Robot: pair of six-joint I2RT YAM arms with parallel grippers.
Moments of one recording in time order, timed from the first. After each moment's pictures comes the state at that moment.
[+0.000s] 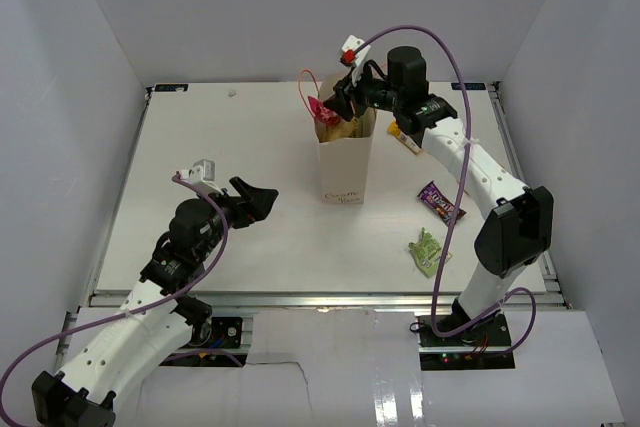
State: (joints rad) left arm -0.51 0.60 0.49 -0.08 -0.06 -0.74; right arm 0.49 1.72 1.64 -0.16 -0.55 -0.30
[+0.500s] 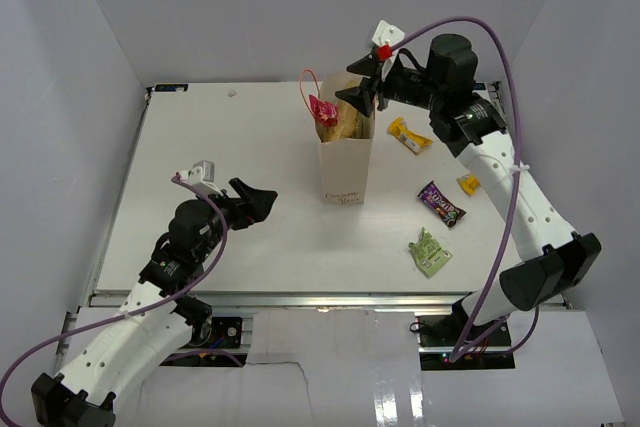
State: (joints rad) left arm -0.51 0.59 0.49 -0.10 -0.07 -0.73; right arm 0.48 1.51 1.70 -0.25 -0.67 -0.37
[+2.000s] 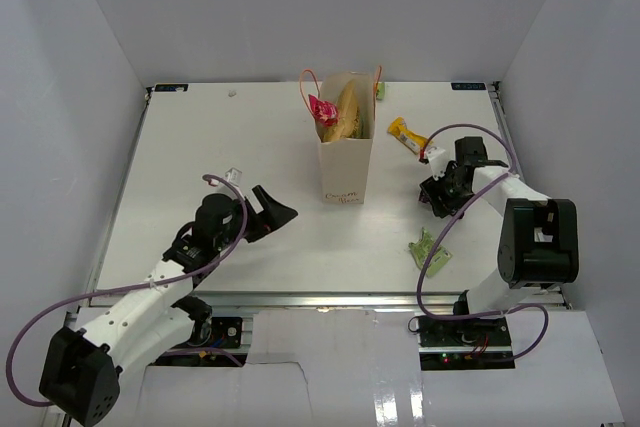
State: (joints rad) left arm -0.51 0.82 0.42 -0.02 0.17 -0.92; right arm 0.02 1.58 0.92 -0.54 -0.17 -0.60
